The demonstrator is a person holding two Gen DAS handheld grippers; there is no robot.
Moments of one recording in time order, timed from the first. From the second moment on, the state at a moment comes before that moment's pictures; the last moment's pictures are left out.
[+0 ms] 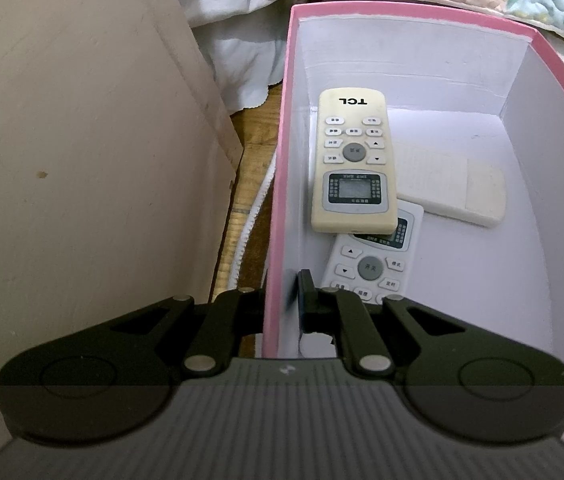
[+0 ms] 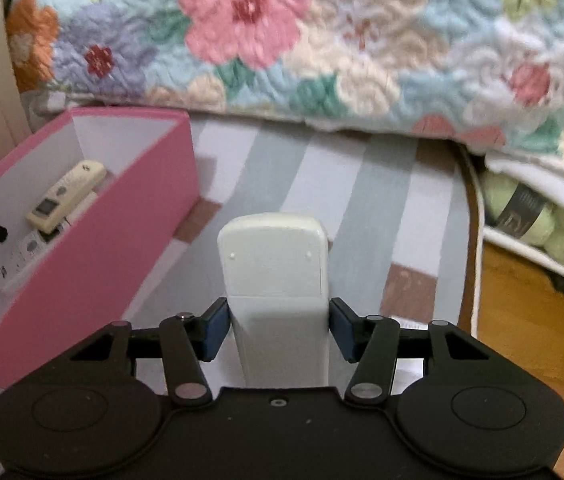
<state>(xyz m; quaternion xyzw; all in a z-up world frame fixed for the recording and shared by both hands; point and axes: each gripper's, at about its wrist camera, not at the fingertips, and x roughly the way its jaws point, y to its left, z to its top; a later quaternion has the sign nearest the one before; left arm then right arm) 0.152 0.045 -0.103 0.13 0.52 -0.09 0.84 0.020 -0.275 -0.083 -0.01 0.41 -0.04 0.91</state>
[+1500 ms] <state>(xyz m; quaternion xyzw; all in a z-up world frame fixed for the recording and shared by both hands) 0.151 0.043 -0.105 0.13 0.52 -0.09 0.84 0.220 -0.153 -0.088 0.18 0.52 0.10 0.83</state>
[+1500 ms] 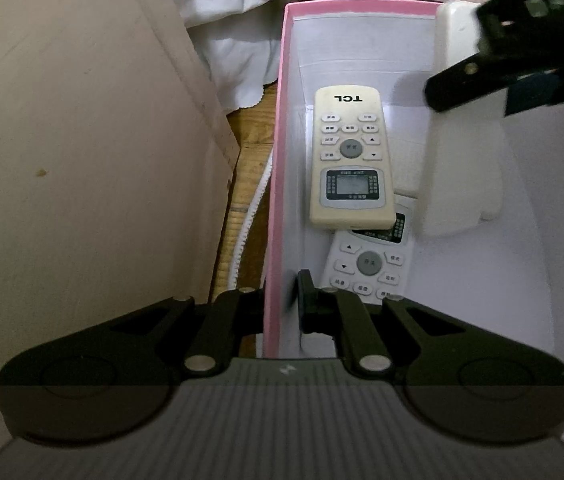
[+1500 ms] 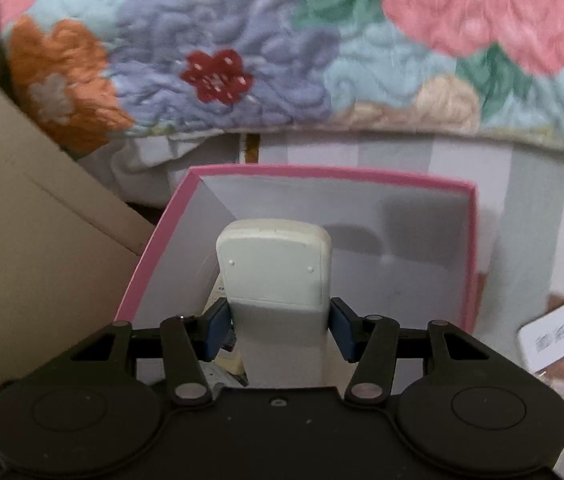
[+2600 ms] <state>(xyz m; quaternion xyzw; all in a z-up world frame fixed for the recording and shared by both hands) 0.149 0.042 -0.103 0.13 0.52 -0.09 0.84 0.109 -0.198 -0.003 0.17 0.43 0.12 0.88</state>
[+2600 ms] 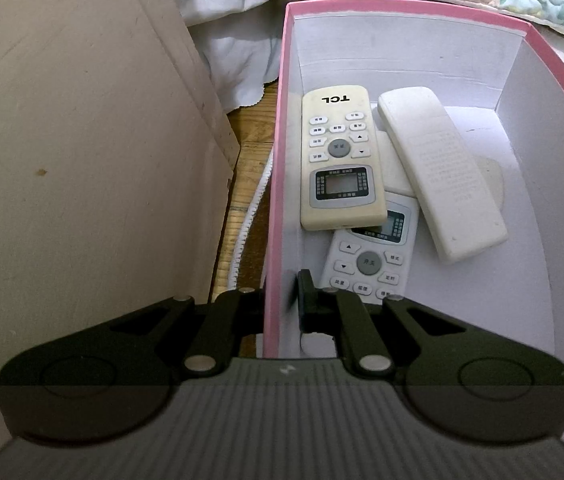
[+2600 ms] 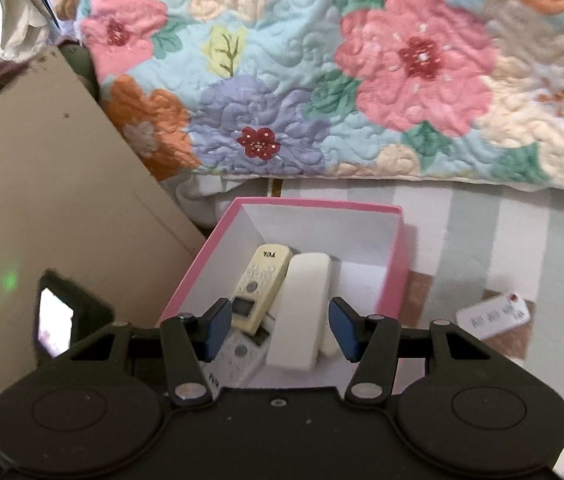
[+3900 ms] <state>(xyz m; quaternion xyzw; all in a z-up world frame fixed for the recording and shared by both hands) 0.152 0.040 -0.106 0.14 0.52 -0.08 0.84 0.085 -0.249 -0.147 0.13 0.50 -0.04 0.85</state>
